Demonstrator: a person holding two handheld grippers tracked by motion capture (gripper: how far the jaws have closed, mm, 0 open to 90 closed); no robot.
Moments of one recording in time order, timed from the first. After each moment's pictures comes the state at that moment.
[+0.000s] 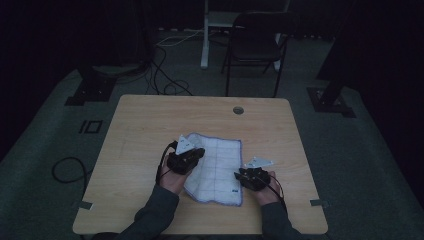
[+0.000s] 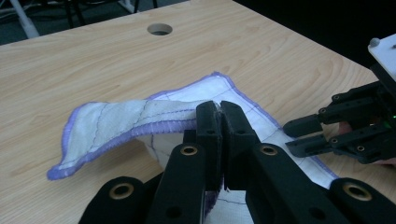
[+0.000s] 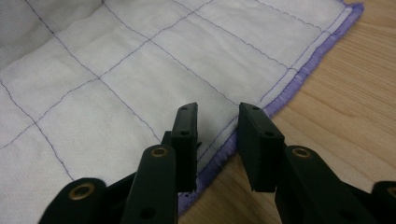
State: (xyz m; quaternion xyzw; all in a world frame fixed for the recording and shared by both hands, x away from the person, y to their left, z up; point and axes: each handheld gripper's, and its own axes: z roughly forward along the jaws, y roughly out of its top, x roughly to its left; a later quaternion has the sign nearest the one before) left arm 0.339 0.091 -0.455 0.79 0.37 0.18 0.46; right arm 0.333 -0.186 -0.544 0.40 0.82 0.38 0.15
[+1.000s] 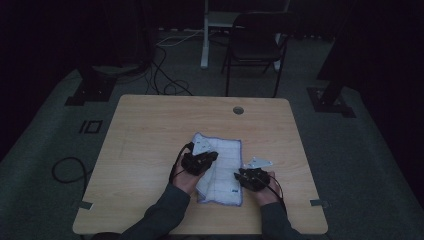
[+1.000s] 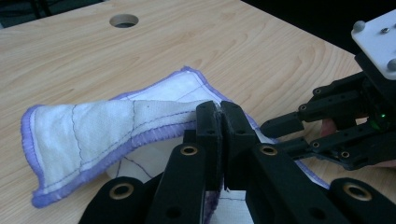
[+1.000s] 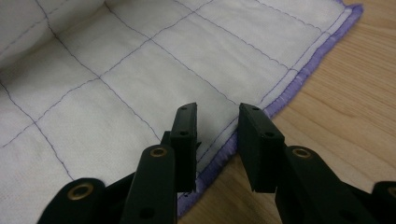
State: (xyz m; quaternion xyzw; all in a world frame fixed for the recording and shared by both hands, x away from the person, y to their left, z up) left arm 0.345 0.053 -0.466 0.81 0.34 0.15 0.45; right arm 0.332 -0.184 -0.544 0.40 0.82 0.37 0.16
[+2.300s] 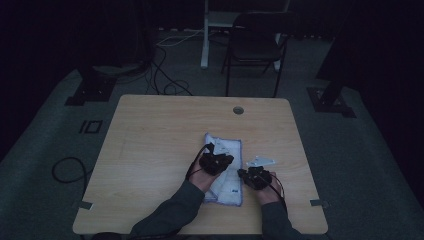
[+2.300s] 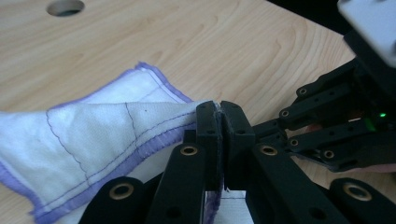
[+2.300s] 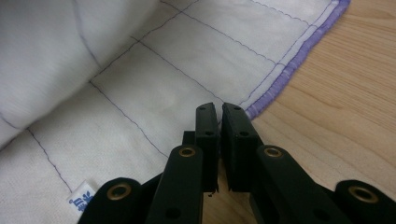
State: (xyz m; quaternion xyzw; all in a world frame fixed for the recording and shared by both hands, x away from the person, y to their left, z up) left arm 0.360 -0.002 -0.490 0.85 0.31 0.11 0.42; right arm 0.335 -0.190 -0.543 0.42 0.82 0.37 0.15
